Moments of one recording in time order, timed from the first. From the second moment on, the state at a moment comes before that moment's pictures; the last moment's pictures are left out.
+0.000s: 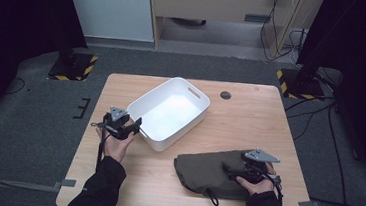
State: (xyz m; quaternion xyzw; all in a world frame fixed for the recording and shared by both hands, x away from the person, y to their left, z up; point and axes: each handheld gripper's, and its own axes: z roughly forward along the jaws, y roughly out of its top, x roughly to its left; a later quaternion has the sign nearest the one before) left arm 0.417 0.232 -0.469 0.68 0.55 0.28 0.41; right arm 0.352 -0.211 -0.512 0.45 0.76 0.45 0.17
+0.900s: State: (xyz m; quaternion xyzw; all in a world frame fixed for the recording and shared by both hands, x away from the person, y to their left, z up) left arm 0.432 0.210 -0.464 0.67 0.56 0.26 0.41; right arm 0.351 -0.212 -0.512 0.45 0.76 0.45 0.17
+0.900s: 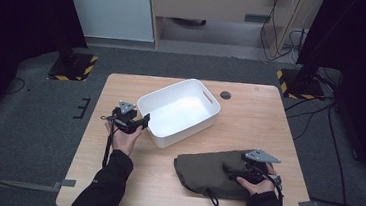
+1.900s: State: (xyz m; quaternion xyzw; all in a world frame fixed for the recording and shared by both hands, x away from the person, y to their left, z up) left arm 0.465 0.168 -0.482 0.72 0.50 0.23 0.42; right arm 0.351 -0.212 -0.513 0.45 0.76 0.45 0.17
